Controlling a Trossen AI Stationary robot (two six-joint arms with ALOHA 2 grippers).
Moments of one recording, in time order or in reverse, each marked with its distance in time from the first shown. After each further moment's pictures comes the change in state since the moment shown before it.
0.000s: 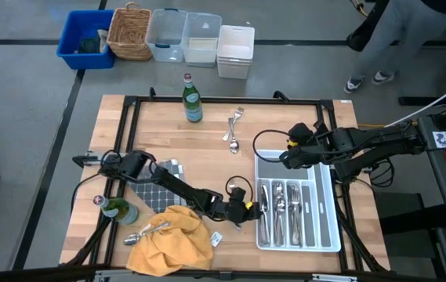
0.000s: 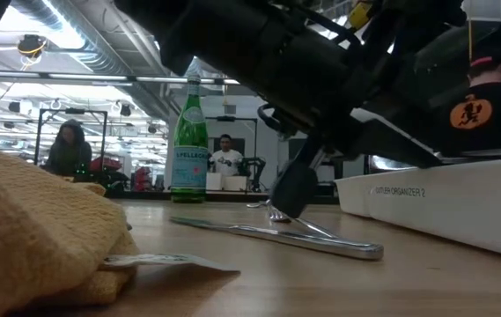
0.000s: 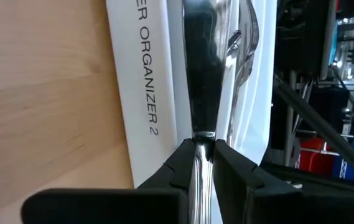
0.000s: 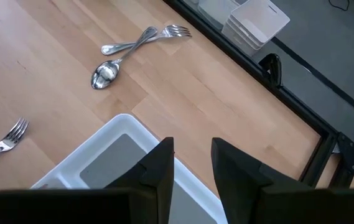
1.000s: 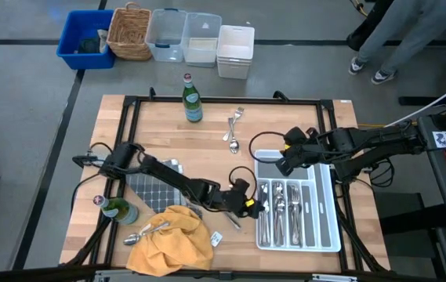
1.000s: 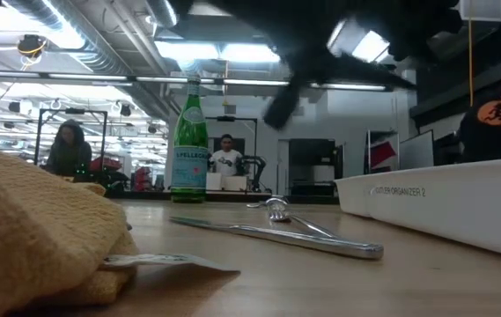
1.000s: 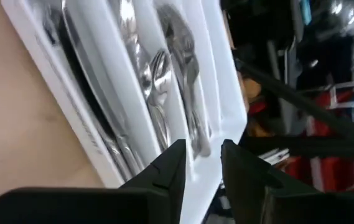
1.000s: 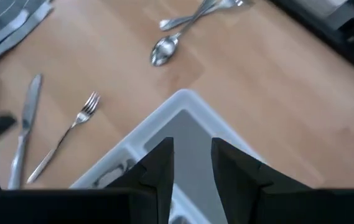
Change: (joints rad) left arm 0.040 -0.159 -0.003 -0.111 0.086 0.304; right arm 0.000 0.000 0.000 0.117 -0.213 0.000
